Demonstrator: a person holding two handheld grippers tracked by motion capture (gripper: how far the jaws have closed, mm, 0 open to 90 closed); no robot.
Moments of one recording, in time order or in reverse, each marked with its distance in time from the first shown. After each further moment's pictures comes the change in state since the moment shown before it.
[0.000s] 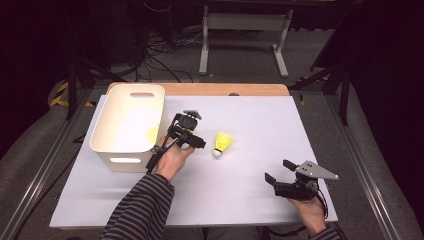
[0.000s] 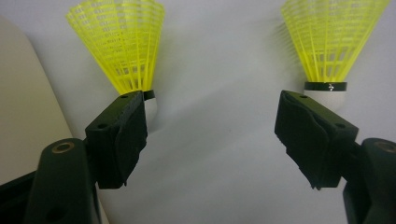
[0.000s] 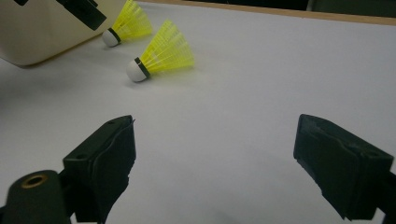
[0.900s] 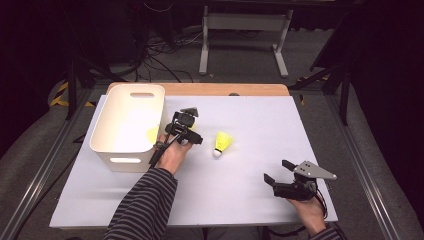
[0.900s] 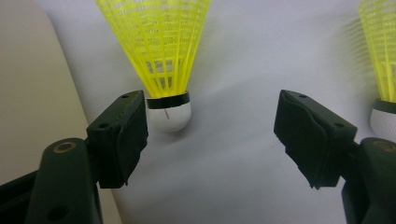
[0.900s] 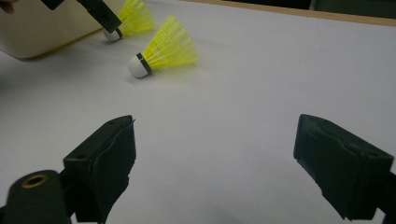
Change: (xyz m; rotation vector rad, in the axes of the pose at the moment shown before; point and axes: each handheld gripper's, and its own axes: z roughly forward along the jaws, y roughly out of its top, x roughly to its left) left arm 0.012 0.009 0.025 0.067 0.086 -0.078; right arm 0.002 0.000 0.002 0.014 0.003 -0.023
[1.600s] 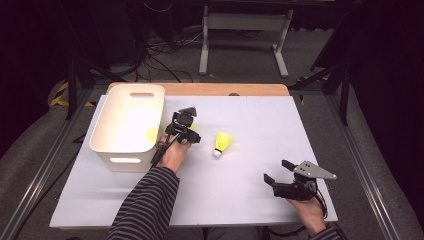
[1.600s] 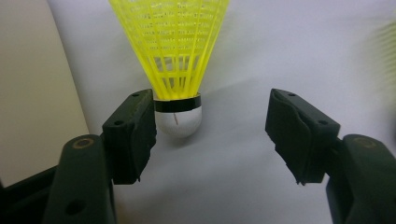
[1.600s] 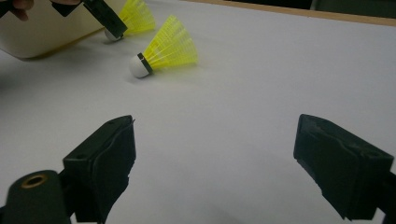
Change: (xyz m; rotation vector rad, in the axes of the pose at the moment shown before) left arm 0.005 0.003 0.013 0.024 0.010 -0.060; right arm 0.000 0.000 0.000 -0.001 0.003 -0.001
